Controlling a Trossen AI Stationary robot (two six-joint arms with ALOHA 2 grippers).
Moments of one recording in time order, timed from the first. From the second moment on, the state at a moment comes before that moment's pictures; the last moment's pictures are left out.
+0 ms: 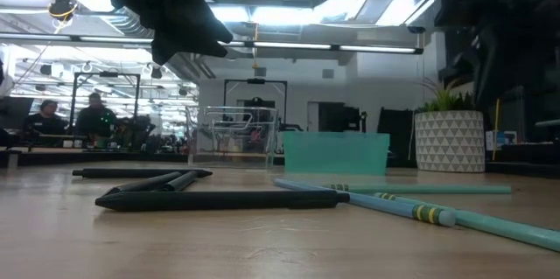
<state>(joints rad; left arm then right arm) -0.19 1.20 0.66 0.02 -0.33 -0.59 0.39 1.22 0.73 -0.61 0.14 0.61</state>
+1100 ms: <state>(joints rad) -0.20 1.20 0.66 0.02 -0.32 -0.57 0.79 1.57 0.55 -0.14 0.96 1.41</state>
